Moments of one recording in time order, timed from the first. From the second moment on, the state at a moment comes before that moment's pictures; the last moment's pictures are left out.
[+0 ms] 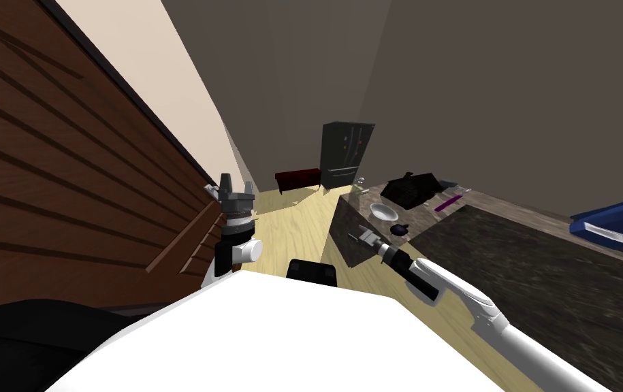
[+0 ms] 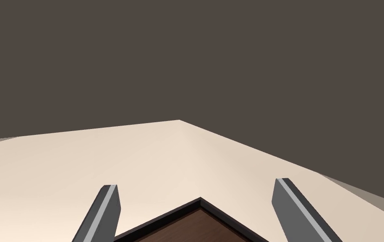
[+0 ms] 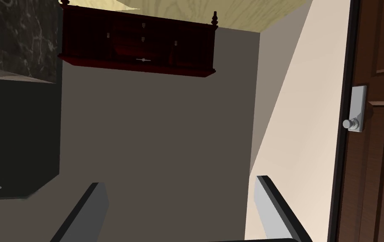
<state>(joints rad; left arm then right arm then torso) 0.46 -0.01 0.06 -2.34 0.07 -0.50 -0.09 0.33 -1.09 0.36 -1.88 0.42 -0.22 0.48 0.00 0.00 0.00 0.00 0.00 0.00</state>
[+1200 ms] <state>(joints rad) 0.46 -0.01 0.06 -2.34 0.07 -0.50 -0.09 0.30 -1.45 0.50 -1.79 0.52 -0.14 0.60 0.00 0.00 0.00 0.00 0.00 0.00</state>
